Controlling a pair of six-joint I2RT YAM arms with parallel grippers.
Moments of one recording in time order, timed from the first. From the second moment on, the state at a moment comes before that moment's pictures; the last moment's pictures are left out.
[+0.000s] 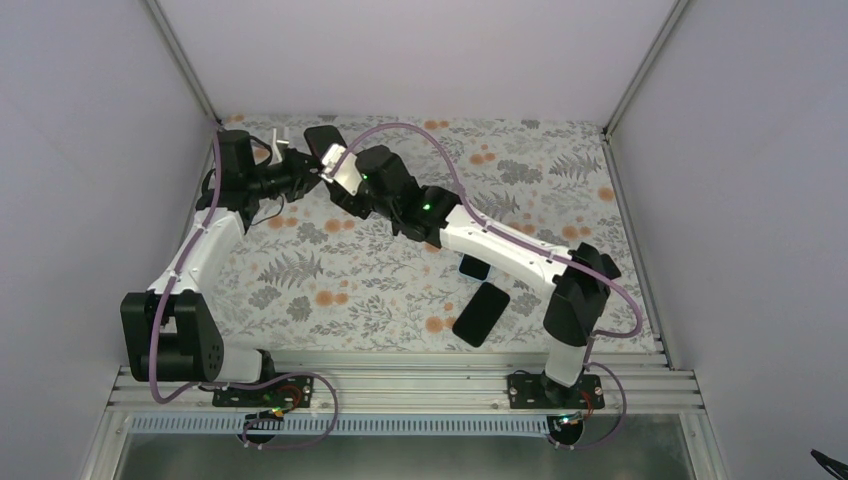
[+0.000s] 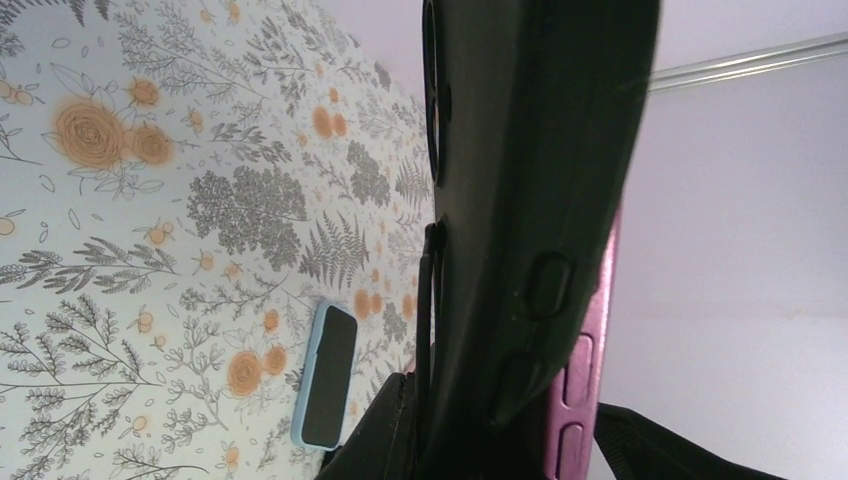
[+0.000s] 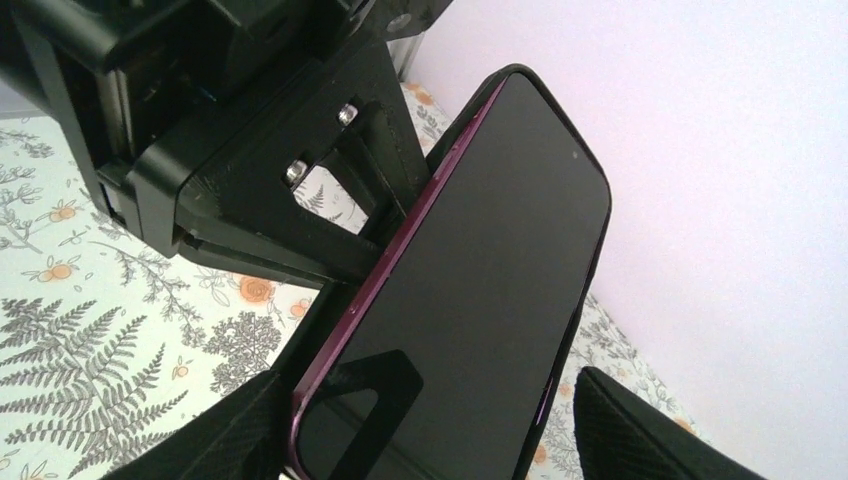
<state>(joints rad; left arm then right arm) 0.01 1.38 1.05 -0.14 0.93 -0.94 0.97 1.82 1.68 -0.28 0.22 -0.34</state>
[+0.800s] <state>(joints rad) 0.01 1.39 1.00 -0.05 0.93 -1.01 1.02 1.82 1.37 0.36 0.44 -0.79</state>
